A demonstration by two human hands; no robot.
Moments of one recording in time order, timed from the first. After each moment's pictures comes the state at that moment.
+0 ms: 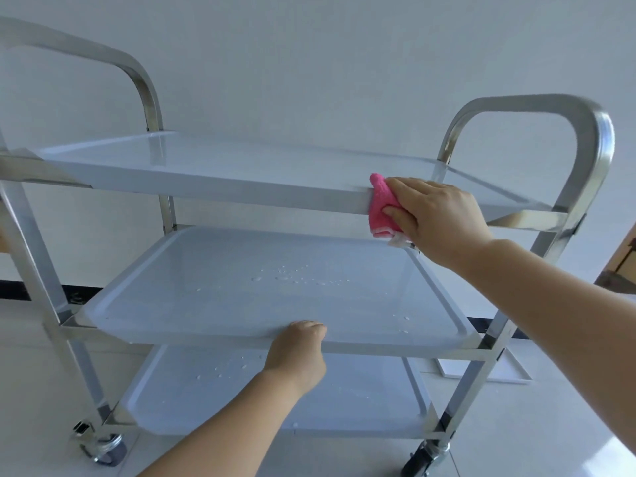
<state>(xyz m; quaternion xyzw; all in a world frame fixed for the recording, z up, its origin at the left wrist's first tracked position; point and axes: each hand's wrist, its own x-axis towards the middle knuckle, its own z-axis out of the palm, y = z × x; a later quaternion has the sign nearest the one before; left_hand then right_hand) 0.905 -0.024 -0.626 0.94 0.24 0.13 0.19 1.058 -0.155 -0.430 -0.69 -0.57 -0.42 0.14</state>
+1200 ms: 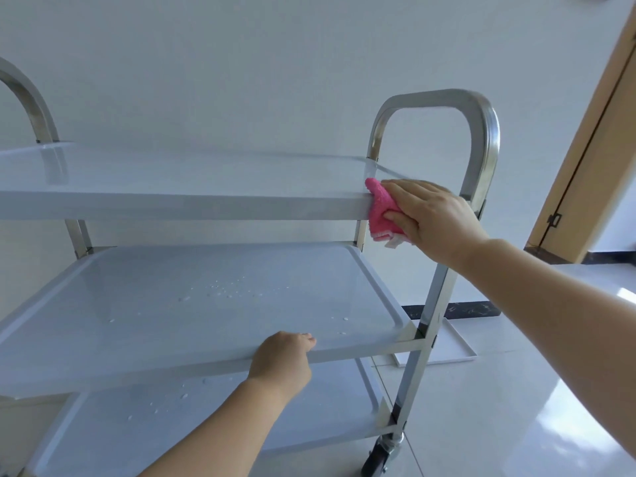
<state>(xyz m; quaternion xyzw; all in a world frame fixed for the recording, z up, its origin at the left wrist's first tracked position) 0.969 -0.068 -0.621 0.96 0.17 0.11 0.17 1.133 -0.244 -0.434 -0.73 -0.54 -0.41 0.11</state>
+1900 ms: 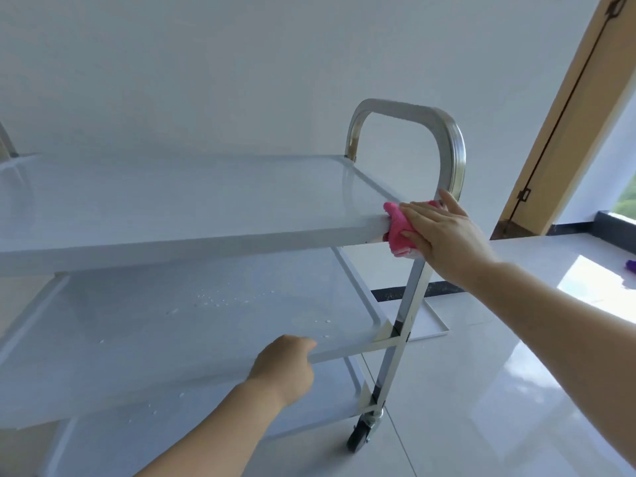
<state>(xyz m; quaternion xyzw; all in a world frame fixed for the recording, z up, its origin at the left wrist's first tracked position) 0.962 -0.090 -0.569 0.96 0.15 0.00 0.22 1.154 -0.292 -0.420 -0.77 -0.51 -0.37 0.06</state>
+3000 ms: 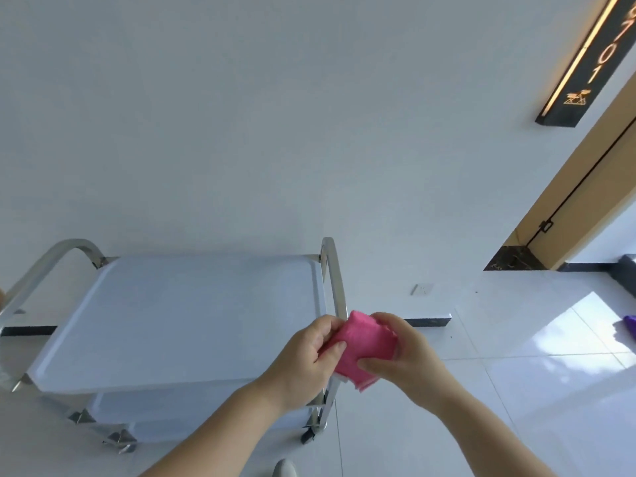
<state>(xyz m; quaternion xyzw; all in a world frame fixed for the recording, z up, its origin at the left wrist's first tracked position) 1.020 -0.234 -0.053 0.76 0.11 0.09 0.64 1.138 -0.384 -0.053 -0.76 -0.27 0.27 0.52</state>
